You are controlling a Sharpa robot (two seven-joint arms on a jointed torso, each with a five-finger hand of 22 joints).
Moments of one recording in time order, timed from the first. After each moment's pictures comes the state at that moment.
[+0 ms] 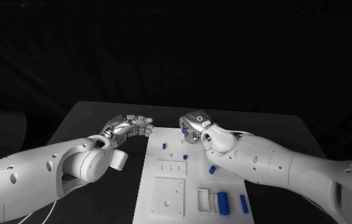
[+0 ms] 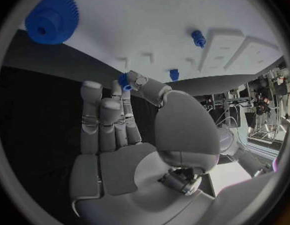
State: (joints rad) left arm 1.31 -0.87 -0.16 1.51 -0.05 -0.30 0.31; left_hand 1.10 0.01 0.27 -0.29 0.06 0.77 0.19 0.39 0.40 1.12 0.13 0.17 0.11 0.91 0.12 0.48 0.47 0.05 0.73 0.02 0.39 1.29; right arm 1.21 -0.36 -0.11 0.96 -1.88 -0.53 -0.21; right_hand 1.18 -0.21 0.87 -0.23 0.05 1.03 0.10 0.40 0.46 1.28 0.04 0.13 0.19 1.31 -0.06 1.25 0.69 0.21 1.38 -0.03 0.67 1.31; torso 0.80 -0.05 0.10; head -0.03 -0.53
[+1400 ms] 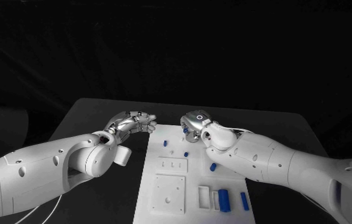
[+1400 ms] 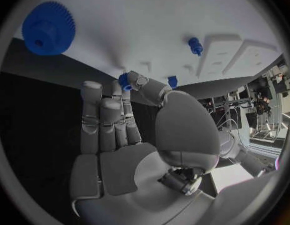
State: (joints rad) left arm 1.31 -0.85 -0.16 1.50 -0.05 -0.30 0.31; left_hand 1.10 0.01 0.27 -0.29 0.06 0.77 0.19 0.38 0.40 1.12 0.13 0.16 0.11 0.91 0.12 0.47 0.48 0.05 0.73 0.02 0.39 1.29; right arm 1.21 -0.34 -0.11 0.94 -1.88 -0.47 -0.21; right_hand 1.17 -0.22 0.87 -0.22 0.05 1.03 0.10 0.40 0.46 1.28 0.04 0.13 0.20 1.31 -0.06 1.25 0.69 0.21 1.38 -0.03 0.67 1.31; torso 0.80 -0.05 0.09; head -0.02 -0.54
